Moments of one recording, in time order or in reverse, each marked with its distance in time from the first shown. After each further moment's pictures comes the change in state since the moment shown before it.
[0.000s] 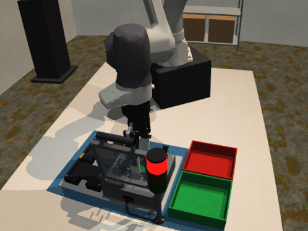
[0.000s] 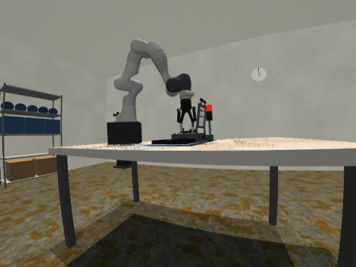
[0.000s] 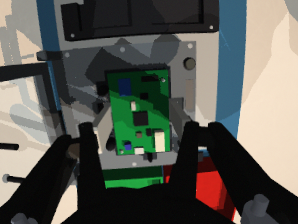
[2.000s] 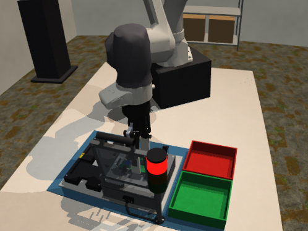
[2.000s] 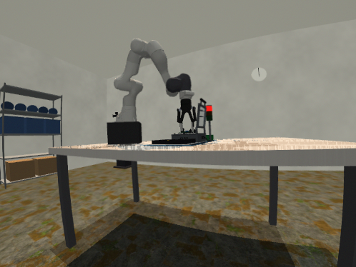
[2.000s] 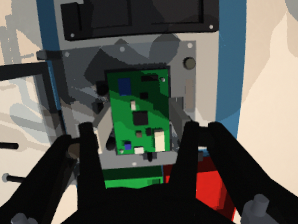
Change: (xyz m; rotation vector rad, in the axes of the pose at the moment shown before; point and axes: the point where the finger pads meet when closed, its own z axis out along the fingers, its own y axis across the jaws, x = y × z) arm -0.001 0.000 0.000 0.000 0.000 0.000
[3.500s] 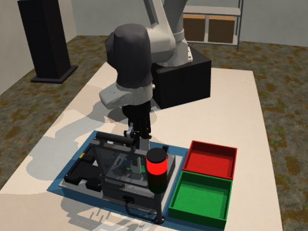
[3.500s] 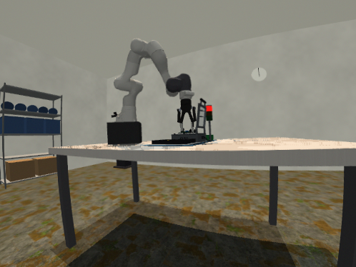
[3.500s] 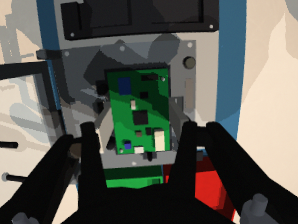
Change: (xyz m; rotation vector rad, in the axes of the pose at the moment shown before) arm -0.001 0.000 0.000 0.000 0.000 -0.001
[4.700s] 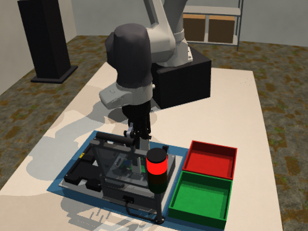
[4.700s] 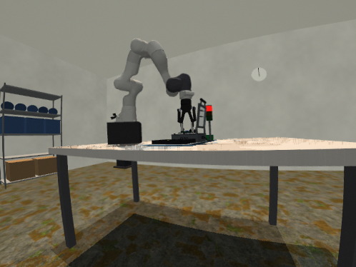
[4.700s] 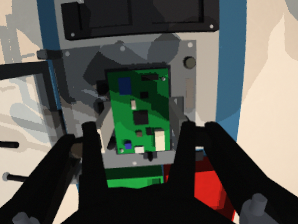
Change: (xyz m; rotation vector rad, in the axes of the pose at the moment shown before) arm 0.000 0.000 0.000 0.001 0.000 0.001
